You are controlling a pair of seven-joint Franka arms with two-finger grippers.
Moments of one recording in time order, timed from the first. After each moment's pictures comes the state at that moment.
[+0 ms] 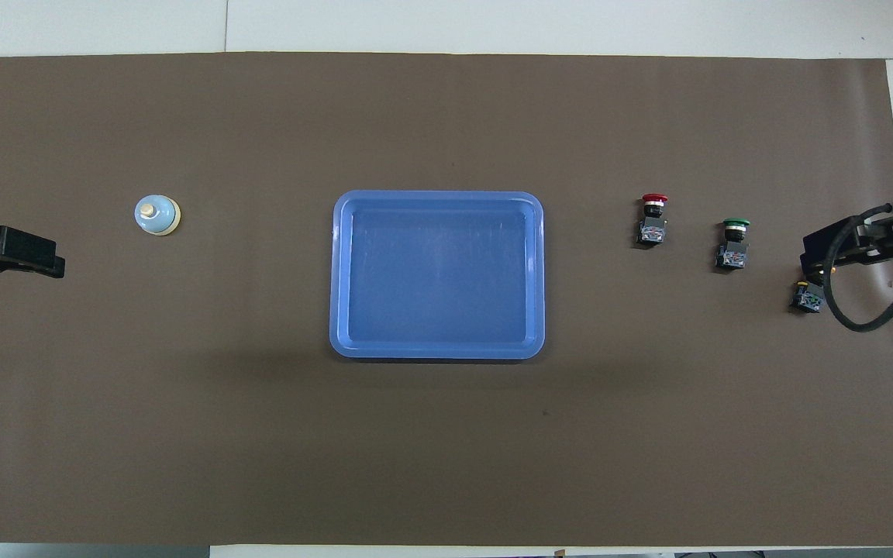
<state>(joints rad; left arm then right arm) 0.00 -0.05 0.00 -1.70 -0.02 1.57 0.04 -0.05 0.01 0.07 -1.55 -0.02 1.43 0.00</state>
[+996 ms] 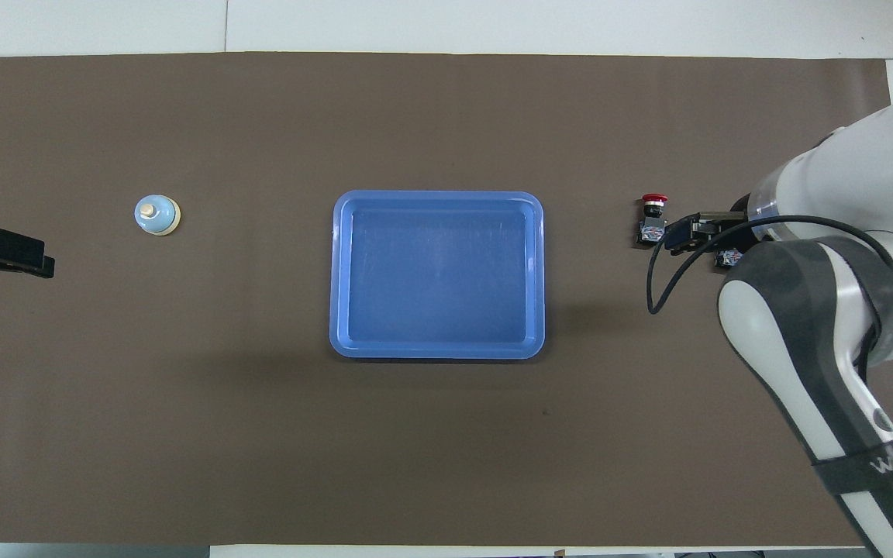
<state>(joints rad) 0.01 -0.05 0.01 -1.70 -0.02 1.57 0.03 0.05 0.07 0.08 -1.91 -0.02 1.95 0.22</state>
